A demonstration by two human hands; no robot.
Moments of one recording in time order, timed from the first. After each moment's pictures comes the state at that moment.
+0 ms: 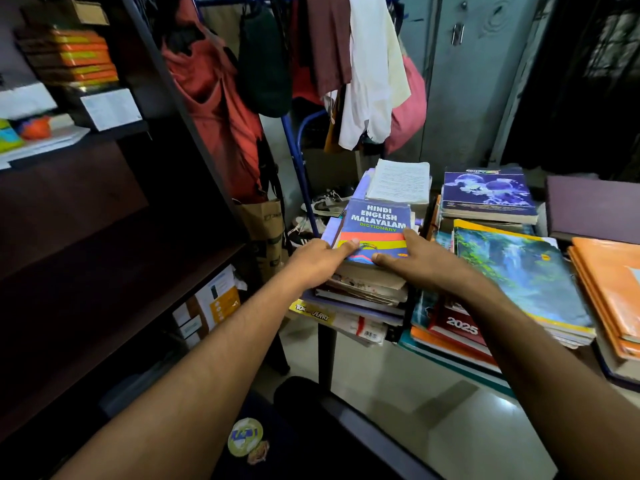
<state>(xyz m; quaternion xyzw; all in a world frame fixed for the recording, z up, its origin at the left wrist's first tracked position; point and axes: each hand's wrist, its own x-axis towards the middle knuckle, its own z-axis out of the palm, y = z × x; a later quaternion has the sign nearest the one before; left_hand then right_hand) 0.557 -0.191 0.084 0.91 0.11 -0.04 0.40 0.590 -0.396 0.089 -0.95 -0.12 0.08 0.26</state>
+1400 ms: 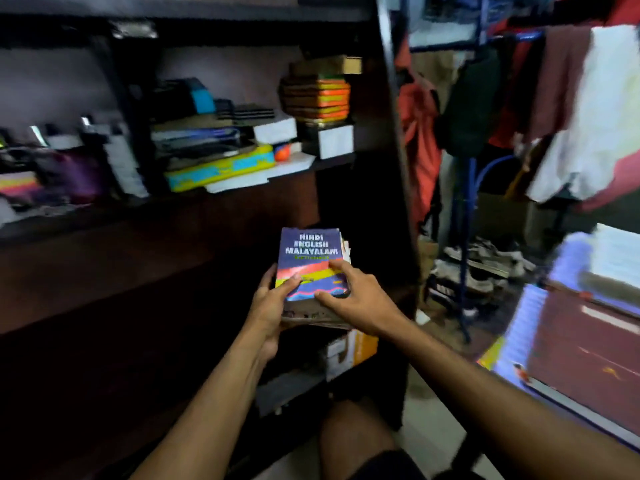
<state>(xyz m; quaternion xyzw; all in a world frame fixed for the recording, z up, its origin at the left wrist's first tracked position) 0.416 0.100 0.066 0.55 0.26 0.28 0.74 0.523 -0.038 0.083 -0.82 -0.43 0.07 0.38</state>
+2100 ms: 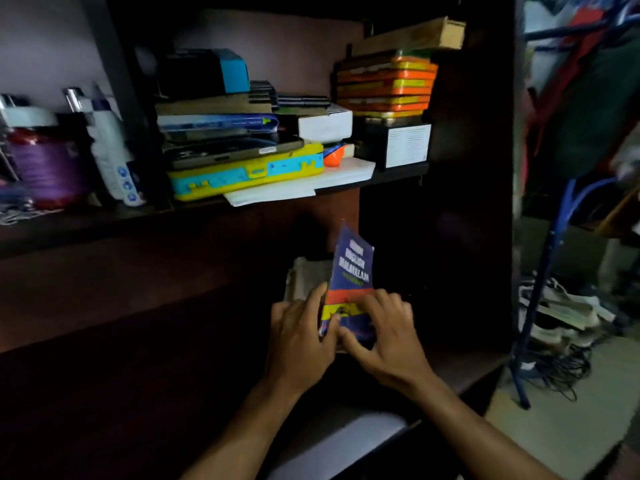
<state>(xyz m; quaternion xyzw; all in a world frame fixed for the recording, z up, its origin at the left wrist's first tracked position) 0.478 0.206 0.009 0.86 0.16 0.47 0.11 0.598 0.085 0.002 -0.73 -0.52 -0.19 0.39</state>
